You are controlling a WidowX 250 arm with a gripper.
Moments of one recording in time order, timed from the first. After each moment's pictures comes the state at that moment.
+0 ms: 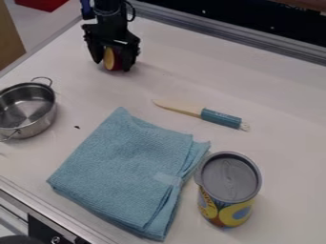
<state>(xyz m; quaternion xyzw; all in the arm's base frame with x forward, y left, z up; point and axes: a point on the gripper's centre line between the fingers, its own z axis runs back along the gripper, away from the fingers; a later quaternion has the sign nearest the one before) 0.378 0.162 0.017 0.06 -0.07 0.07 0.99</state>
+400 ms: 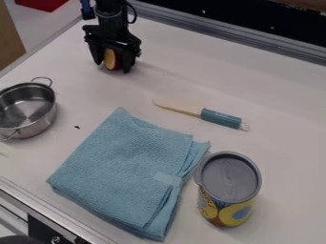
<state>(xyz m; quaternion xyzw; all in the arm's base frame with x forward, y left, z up) 0.378 0.160 0.016 0.06 -0.08 0.09 0.99</state>
